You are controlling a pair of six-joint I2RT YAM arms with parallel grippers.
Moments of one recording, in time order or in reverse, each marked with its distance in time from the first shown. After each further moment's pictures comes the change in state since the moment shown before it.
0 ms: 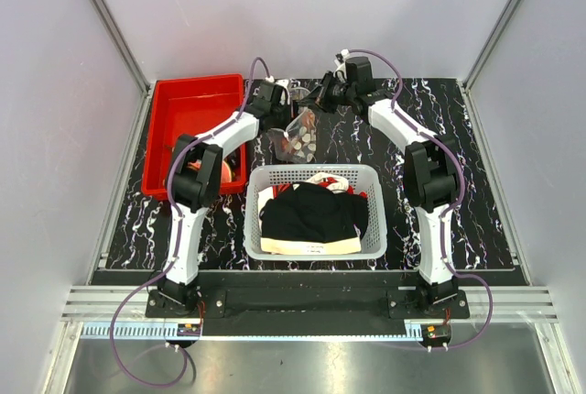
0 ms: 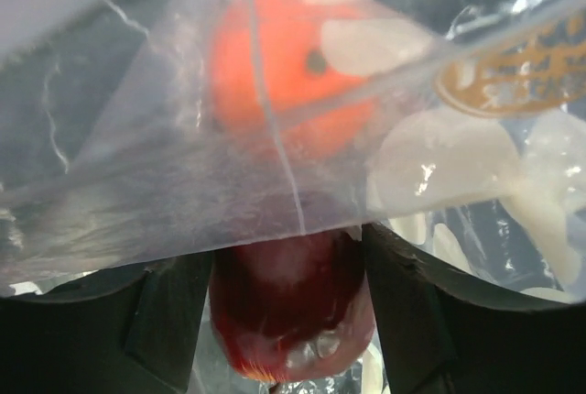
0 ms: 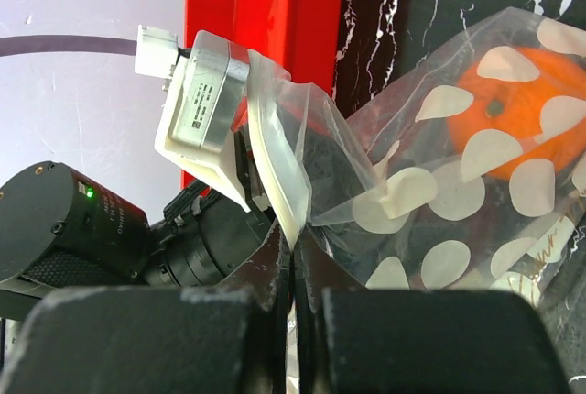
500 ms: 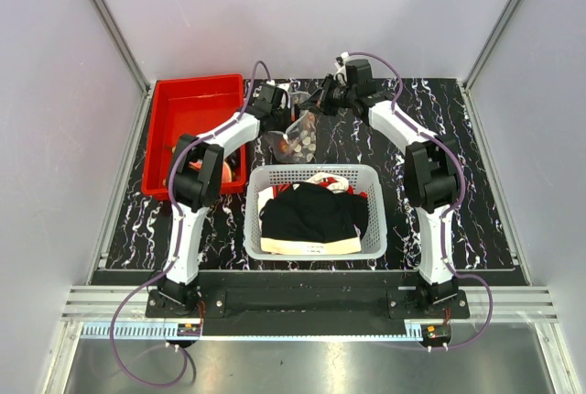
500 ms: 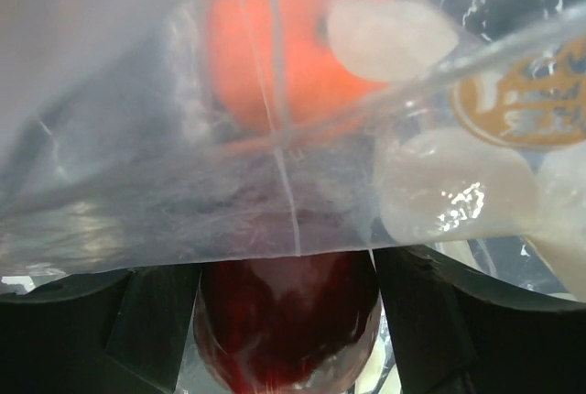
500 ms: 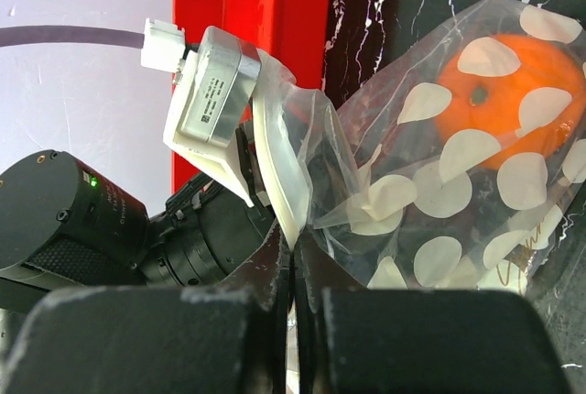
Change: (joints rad) left arm -0.003 0.010 -0.003 -0.043 0.009 0.006; right arm -0.001 -0.011 -0.035 0.000 0.000 -0.016
